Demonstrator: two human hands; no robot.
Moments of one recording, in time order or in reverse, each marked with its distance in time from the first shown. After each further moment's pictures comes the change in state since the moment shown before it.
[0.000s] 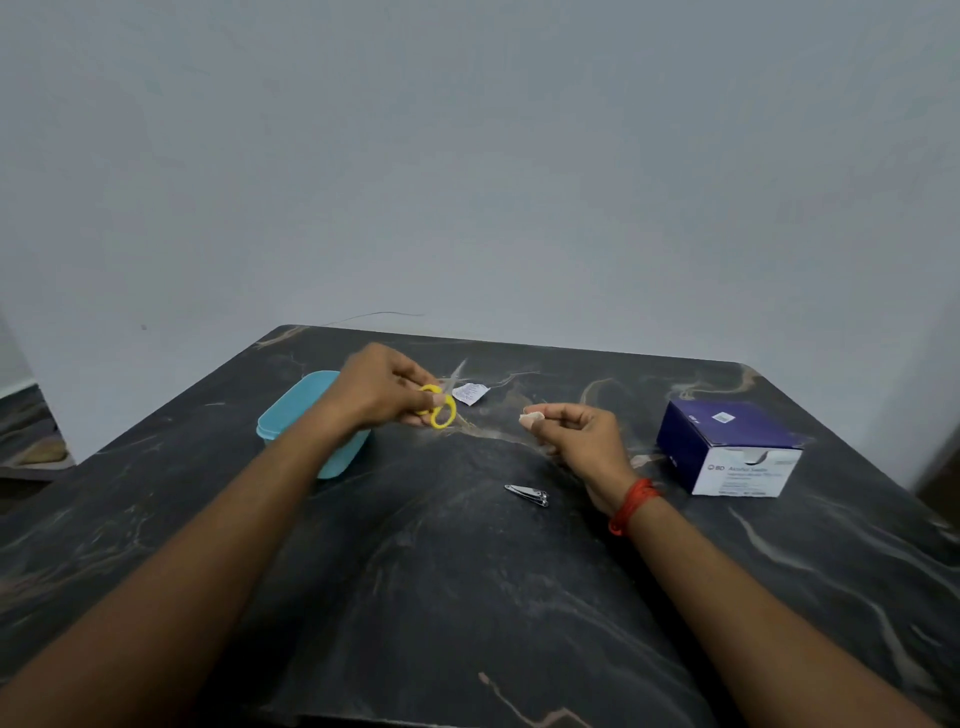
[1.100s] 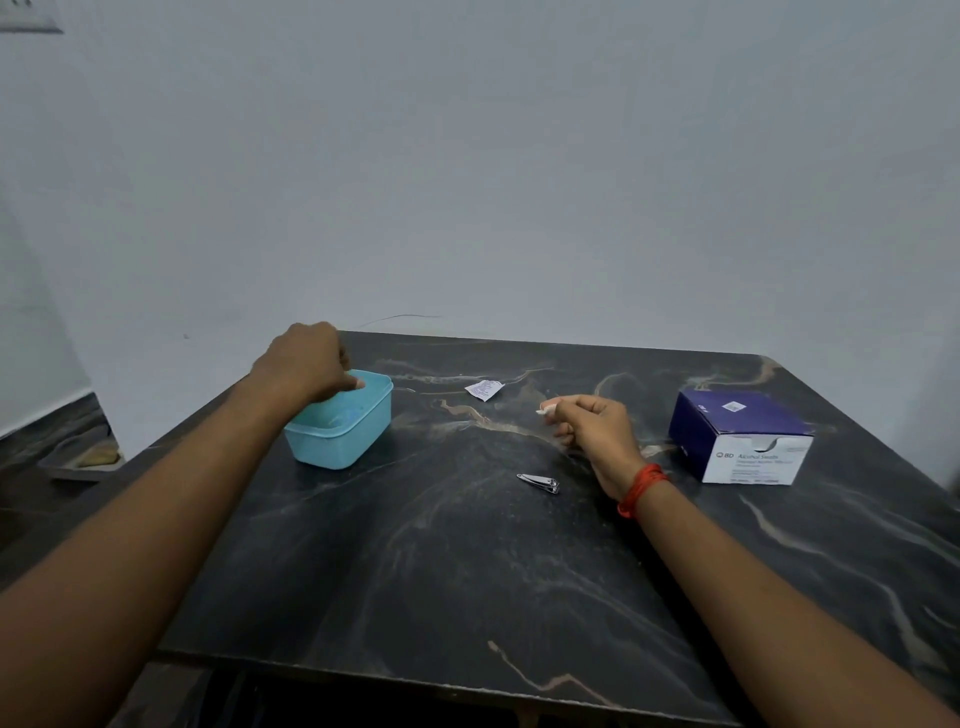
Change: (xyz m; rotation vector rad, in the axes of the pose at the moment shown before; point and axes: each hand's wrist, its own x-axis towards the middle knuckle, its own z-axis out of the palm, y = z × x) left_hand -0.008 -0.007 -0.072 0.889 0.263 -0.101; right_hand 0.009 0.007 -0.006 0.069 -0.002 0.062
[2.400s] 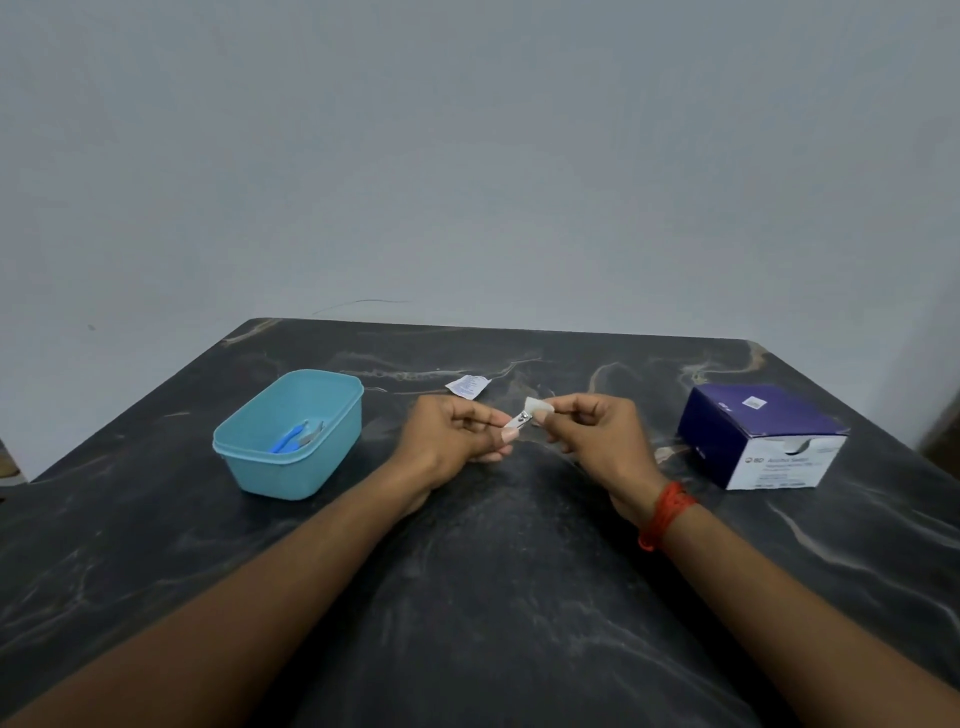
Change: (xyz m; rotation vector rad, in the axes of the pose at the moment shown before) left_hand -0.016 0.101 0.129 -1.372 -0.395 0.123; right_hand -0.013 -0.011 0.015 -0.198 0.057 -0.114
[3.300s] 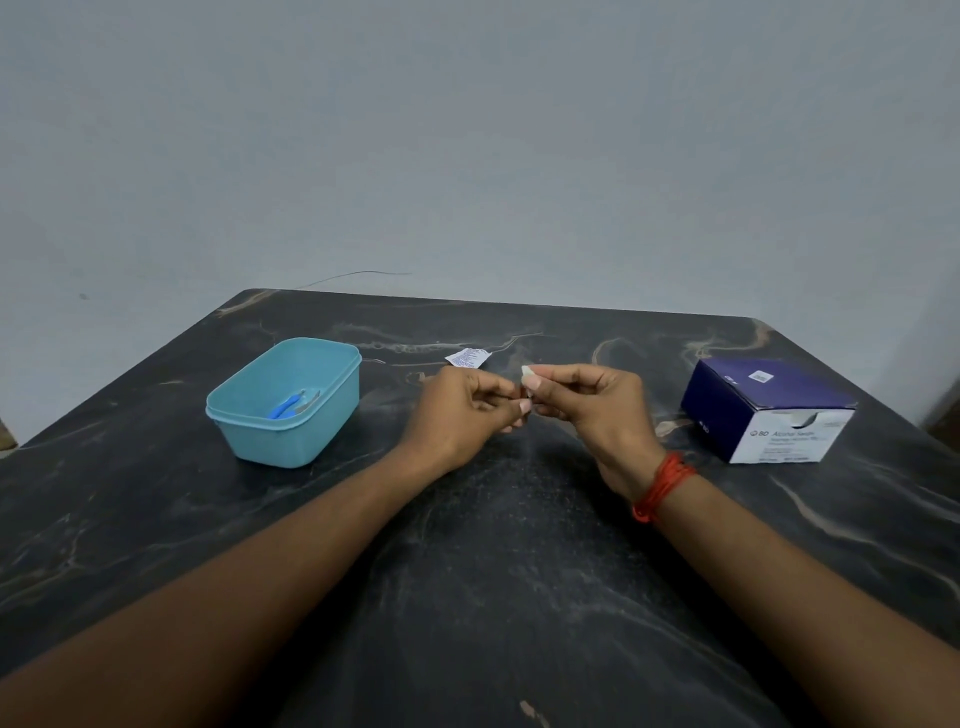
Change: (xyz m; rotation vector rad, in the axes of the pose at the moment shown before) left_hand -0.001 -0.005 0.011 0.278 -0.017 0.240; right_hand -0.004 0.002 0.007 0.225 -0.037 -0.030
